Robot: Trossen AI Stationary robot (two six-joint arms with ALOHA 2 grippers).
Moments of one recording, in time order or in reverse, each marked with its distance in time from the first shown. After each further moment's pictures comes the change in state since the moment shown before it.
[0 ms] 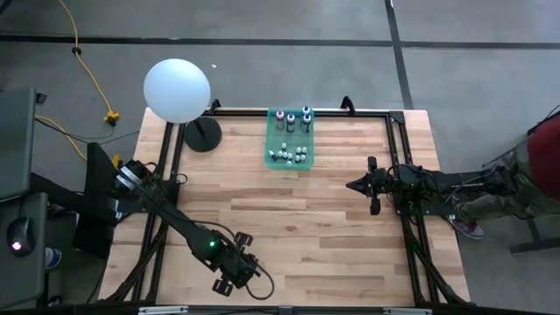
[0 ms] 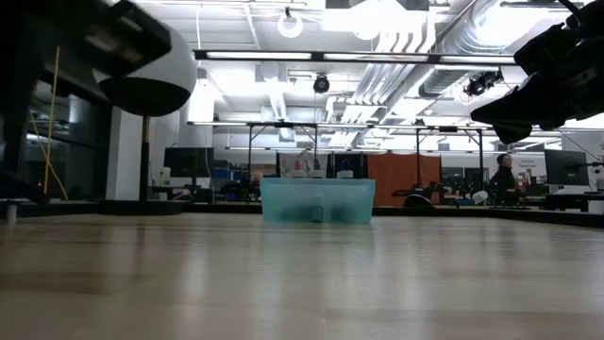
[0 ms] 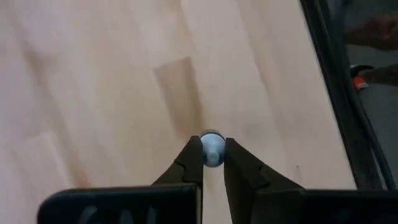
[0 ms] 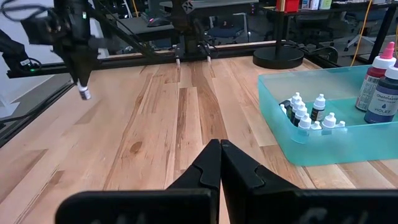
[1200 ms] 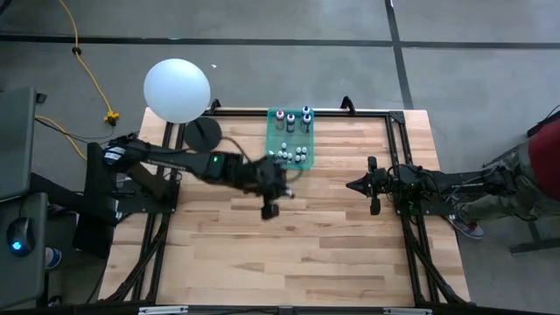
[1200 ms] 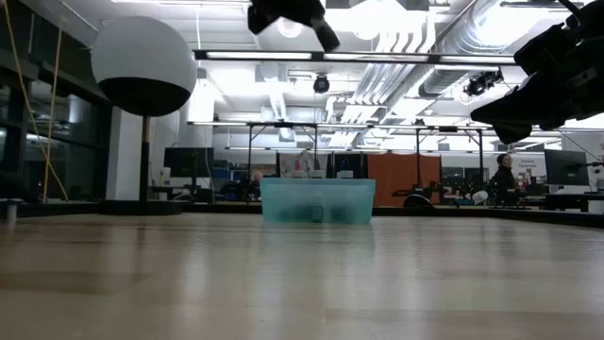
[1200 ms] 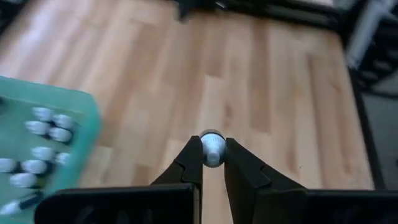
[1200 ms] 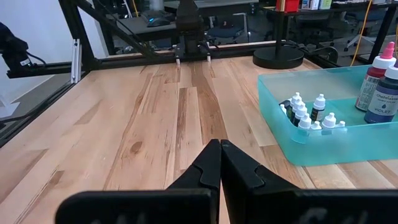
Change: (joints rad) left arm 0.517 -0.224 0.160 0.095 -0.085 0.053; right arm 0.000 0.000 0.000 0.000 0.000 0.000
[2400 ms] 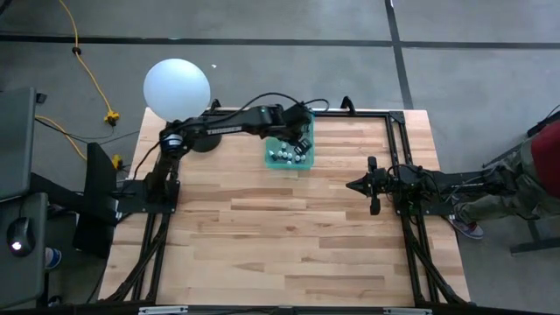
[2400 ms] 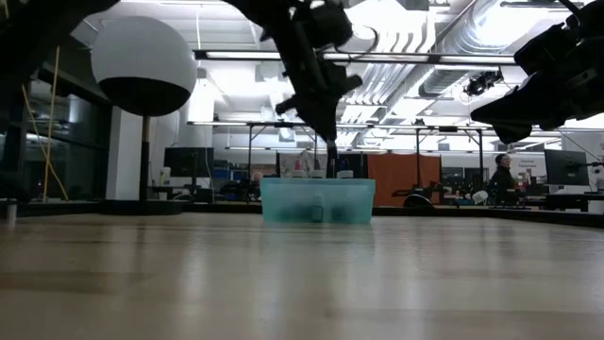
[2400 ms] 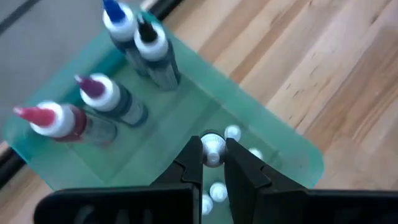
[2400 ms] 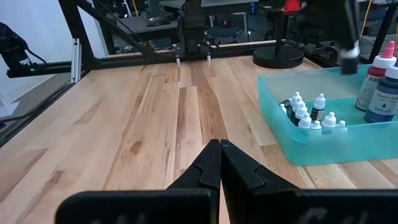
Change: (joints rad) left arm 0.456 0.473 0.437 -0.213 -0.100 -0.046; right arm 0.000 0.000 0.000 0.000 0.000 0.000
